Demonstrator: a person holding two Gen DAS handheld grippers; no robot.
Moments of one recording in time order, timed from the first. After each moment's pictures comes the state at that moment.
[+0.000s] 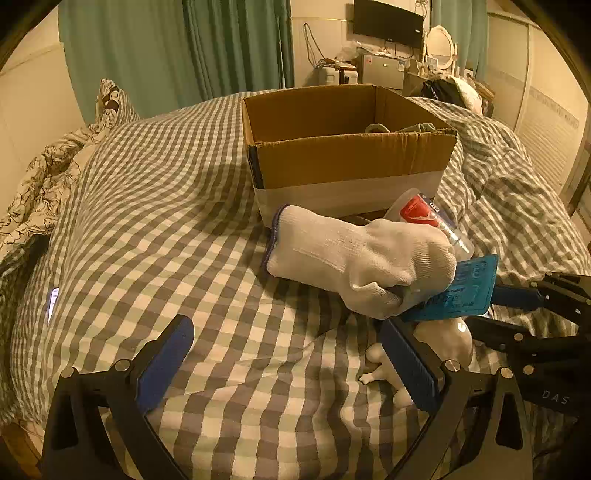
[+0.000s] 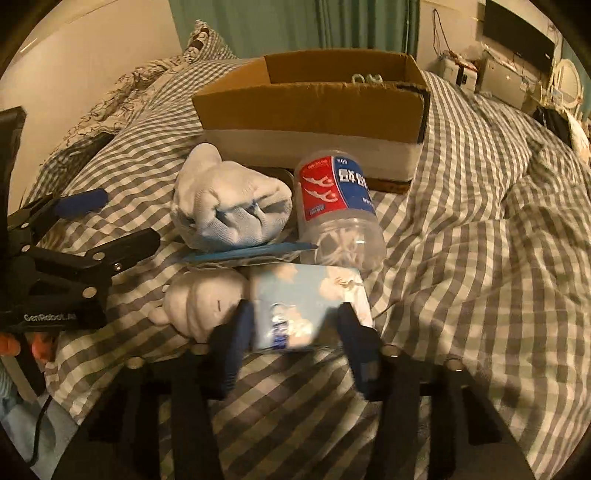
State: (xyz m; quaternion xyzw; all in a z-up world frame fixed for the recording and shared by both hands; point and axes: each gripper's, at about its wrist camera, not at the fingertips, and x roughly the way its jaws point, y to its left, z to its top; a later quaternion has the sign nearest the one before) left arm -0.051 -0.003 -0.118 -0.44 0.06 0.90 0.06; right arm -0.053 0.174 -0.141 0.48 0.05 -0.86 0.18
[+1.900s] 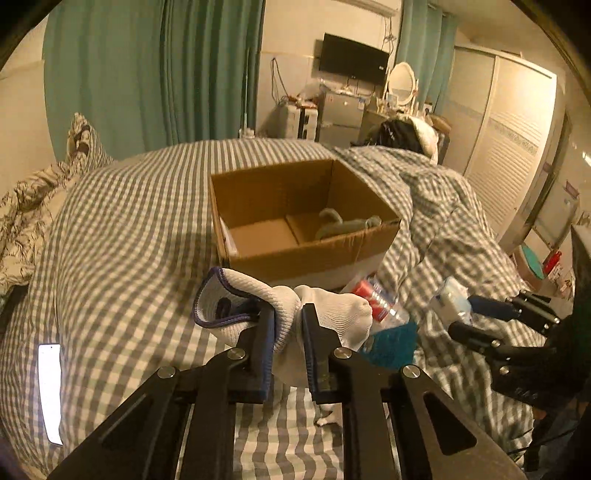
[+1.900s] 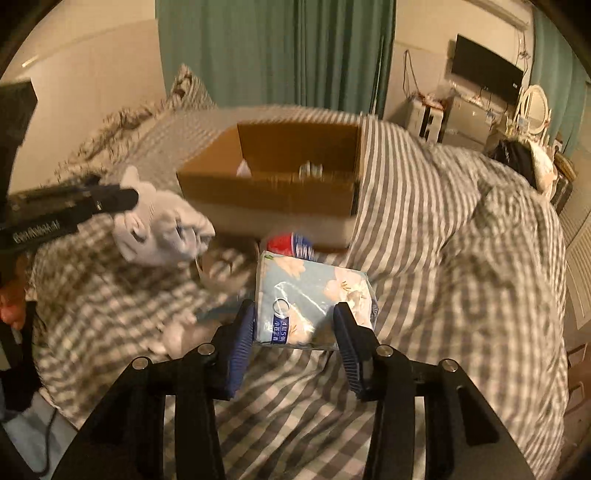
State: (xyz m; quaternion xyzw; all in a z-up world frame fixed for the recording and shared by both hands) left arm -0.067 -0.007 -0.039 -0.38 0.01 0.91 0.15; right arm -0.039 0.196 -0.071 0.40 0.06 -0.91 0.13
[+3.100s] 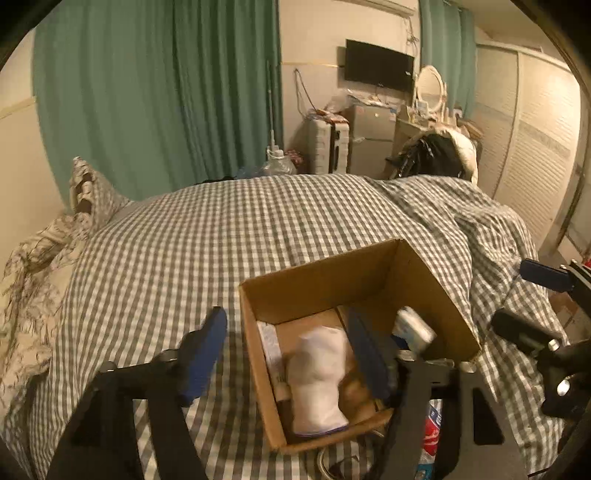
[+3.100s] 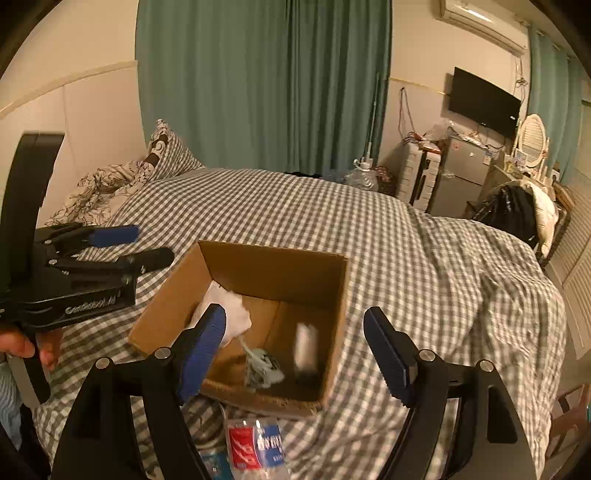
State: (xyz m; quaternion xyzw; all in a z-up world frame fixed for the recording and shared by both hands) left arm -0.213 0.003 0.001 -0.36 0.04 0.93 0.09; right arm -0.188 0.188 0.008 0.34 0.06 -0.93 0.12
